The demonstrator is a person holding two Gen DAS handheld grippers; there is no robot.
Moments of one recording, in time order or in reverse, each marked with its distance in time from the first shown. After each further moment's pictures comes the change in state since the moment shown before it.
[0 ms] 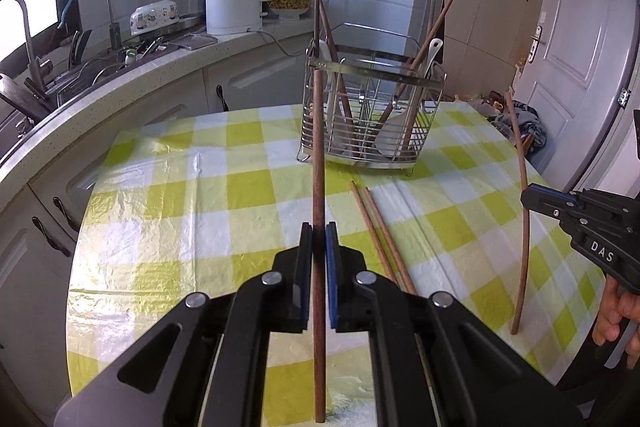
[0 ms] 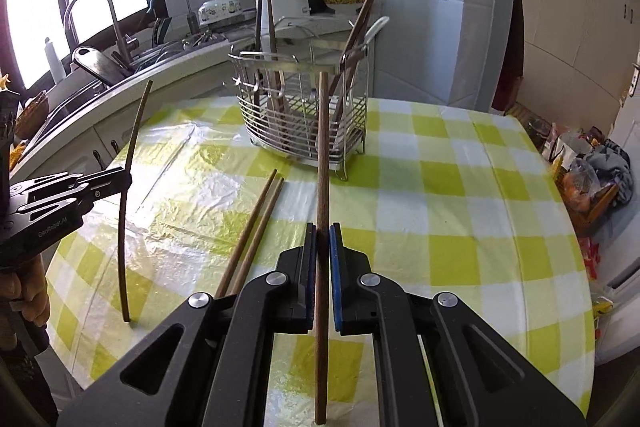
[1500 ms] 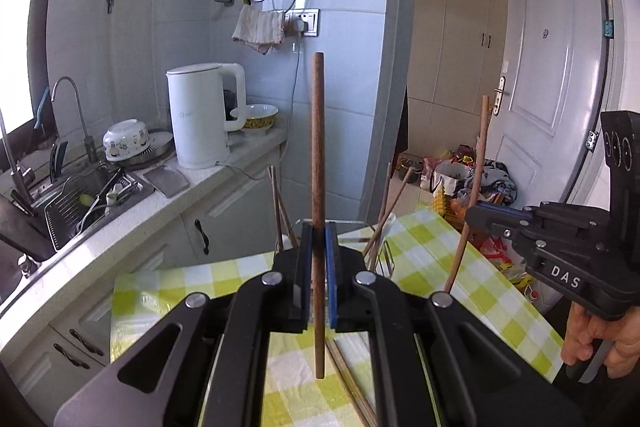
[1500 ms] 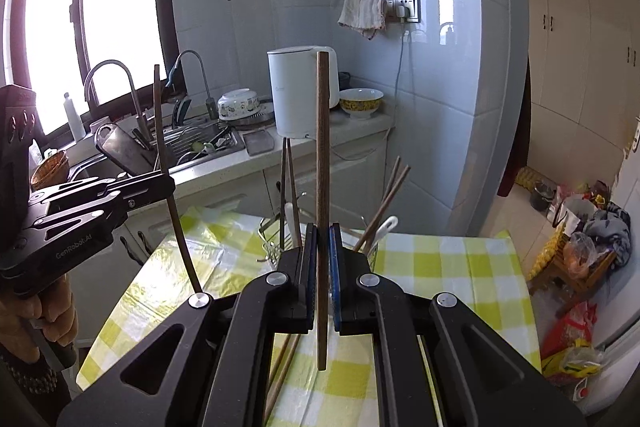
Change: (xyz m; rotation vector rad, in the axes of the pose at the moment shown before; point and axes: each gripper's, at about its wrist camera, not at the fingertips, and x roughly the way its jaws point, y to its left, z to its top) left arm -0.068 -0.024 0.179 0.088 -0.228 -0.093; right arm -0.057 0.006 0.168 -0.021 -0.192 0.044
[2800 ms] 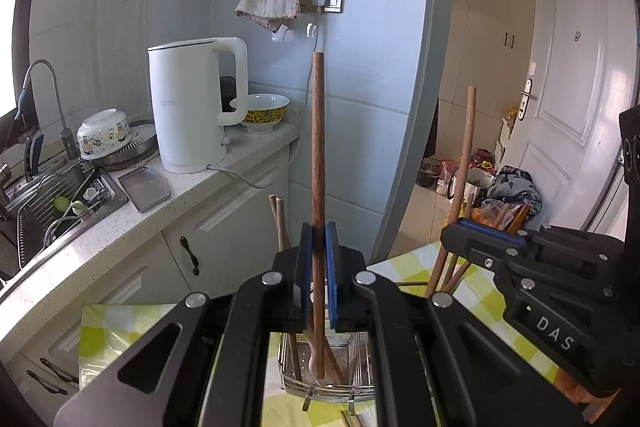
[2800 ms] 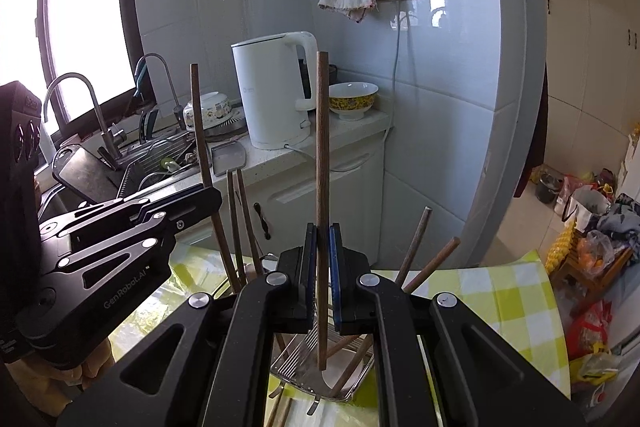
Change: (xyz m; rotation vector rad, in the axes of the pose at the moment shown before) left arm 0.154 0.032 0.020 -0.043 0.024 0.032; right arm 0.134 -0.017 0.024 0.056 0.030 -0.021
